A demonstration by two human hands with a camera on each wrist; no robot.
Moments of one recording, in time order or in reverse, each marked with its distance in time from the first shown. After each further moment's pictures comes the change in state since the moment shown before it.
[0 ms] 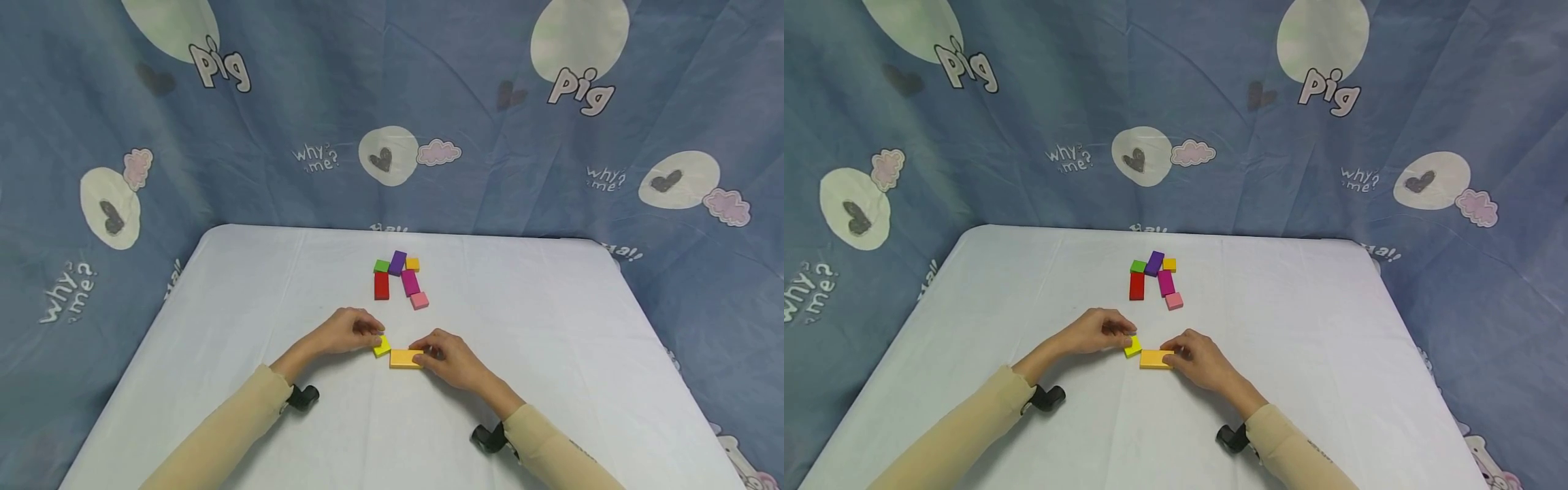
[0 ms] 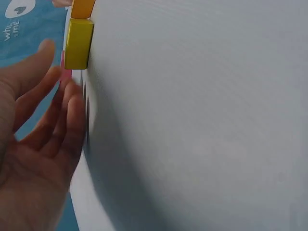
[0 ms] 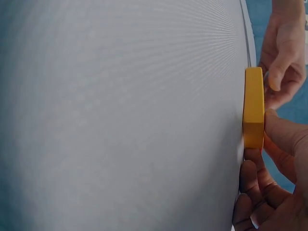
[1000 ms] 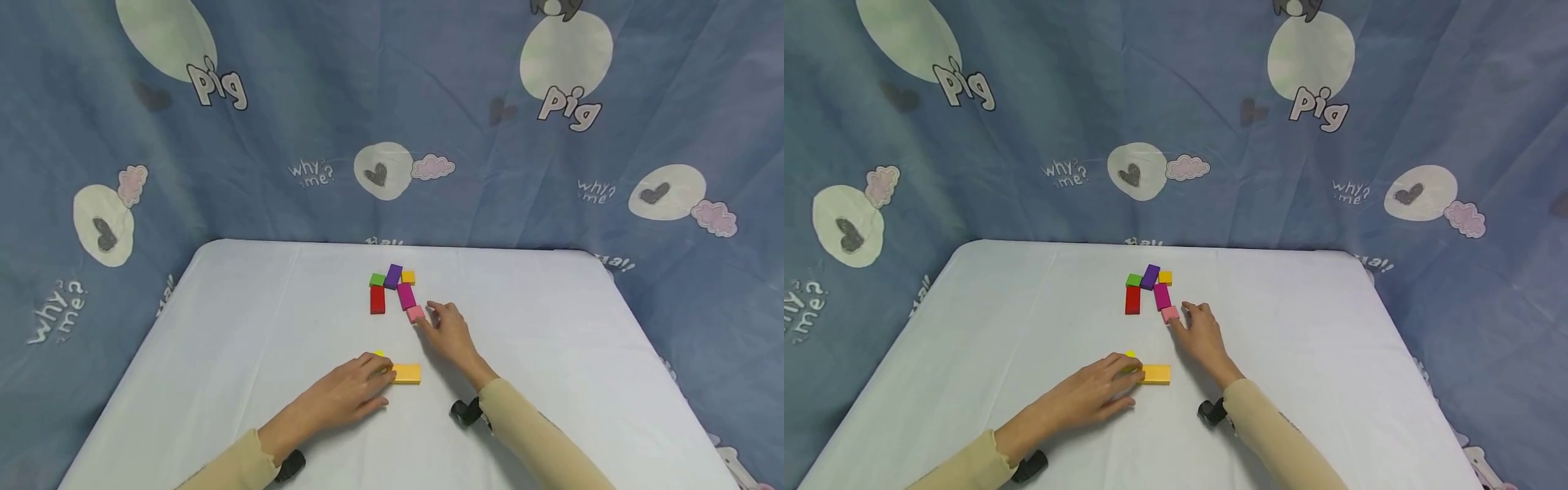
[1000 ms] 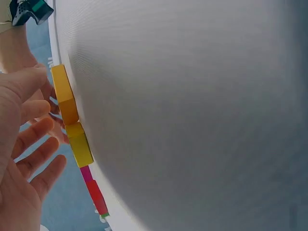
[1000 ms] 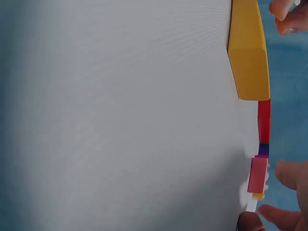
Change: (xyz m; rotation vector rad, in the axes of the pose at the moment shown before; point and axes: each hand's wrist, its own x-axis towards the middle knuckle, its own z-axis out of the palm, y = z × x) left_hand -0.047 0.030 0.042 0.732 0.082 0.529; right_hand 0.059 0.008 -0.010 -0.116 0.372 0.271
